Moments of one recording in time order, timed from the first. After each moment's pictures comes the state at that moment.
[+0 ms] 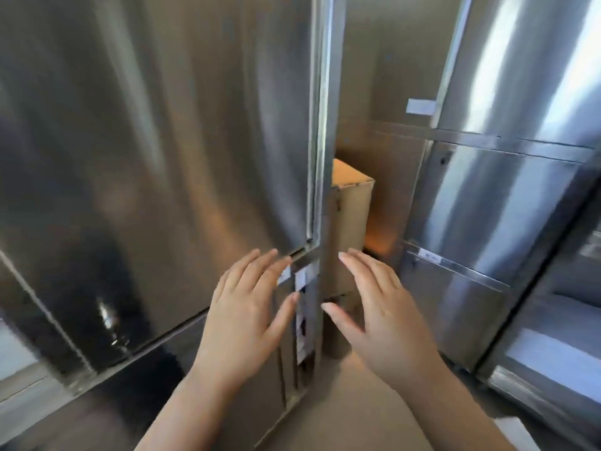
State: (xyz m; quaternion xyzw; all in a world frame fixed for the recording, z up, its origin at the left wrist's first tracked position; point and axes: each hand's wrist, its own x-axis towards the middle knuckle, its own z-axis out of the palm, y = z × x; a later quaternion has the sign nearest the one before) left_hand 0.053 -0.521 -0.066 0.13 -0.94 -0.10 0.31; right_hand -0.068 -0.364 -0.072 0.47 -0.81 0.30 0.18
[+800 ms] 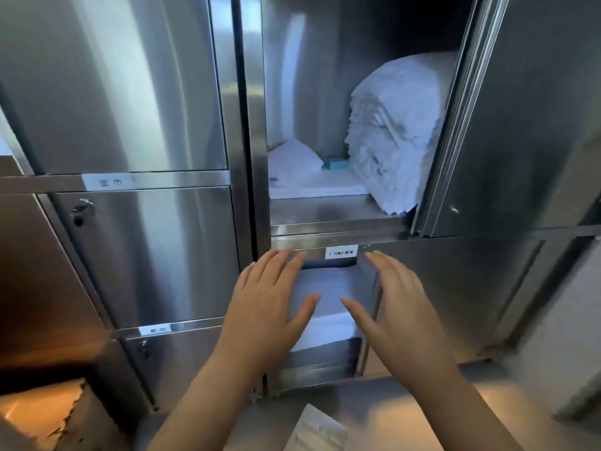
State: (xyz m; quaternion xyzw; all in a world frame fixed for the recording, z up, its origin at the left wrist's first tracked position) left_hand -0.457 -0.192 -0.067 -0.30 -0.91 -0.19 0.21; right_hand -0.386 -0.009 -0.067 -0.04 -0.94 0.19 0.29
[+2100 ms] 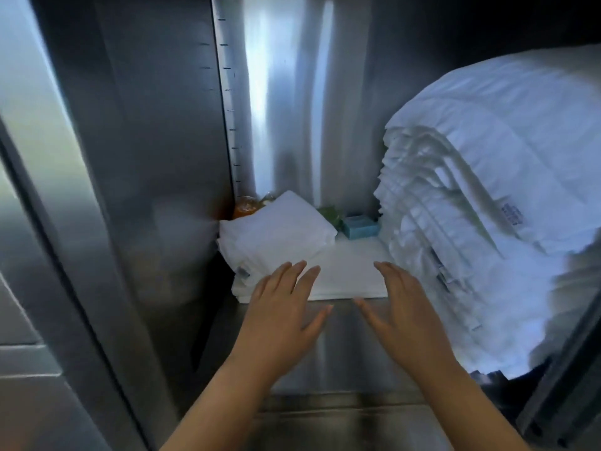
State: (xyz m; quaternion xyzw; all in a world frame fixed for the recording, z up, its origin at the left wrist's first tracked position) left_hand -0.911 0.027 -0.065 -0.26 -0.93 -0.16 0.21; right_hand -0.880 0.226 -0.077 -0.01 -0.94 0.23 0.26
